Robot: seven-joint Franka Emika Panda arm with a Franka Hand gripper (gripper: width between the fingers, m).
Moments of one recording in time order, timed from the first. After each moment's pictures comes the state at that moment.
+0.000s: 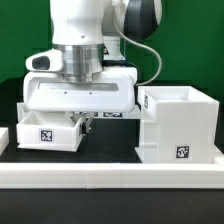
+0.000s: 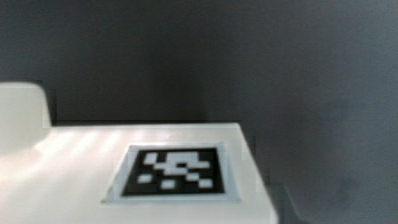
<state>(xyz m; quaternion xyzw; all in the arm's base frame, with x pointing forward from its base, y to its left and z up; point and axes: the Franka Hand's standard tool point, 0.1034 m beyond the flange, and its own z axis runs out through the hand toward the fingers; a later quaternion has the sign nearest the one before) 0.504 -0.068 0.020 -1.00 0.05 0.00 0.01</state>
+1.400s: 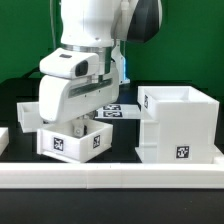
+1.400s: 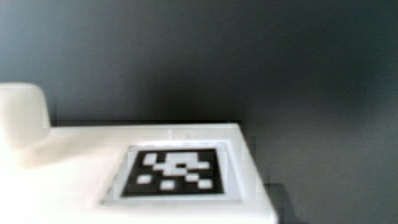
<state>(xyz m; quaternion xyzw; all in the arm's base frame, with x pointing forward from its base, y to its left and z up) 0.508 -0.063 0.020 -0.87 -0.49 0.01 -0.02</state>
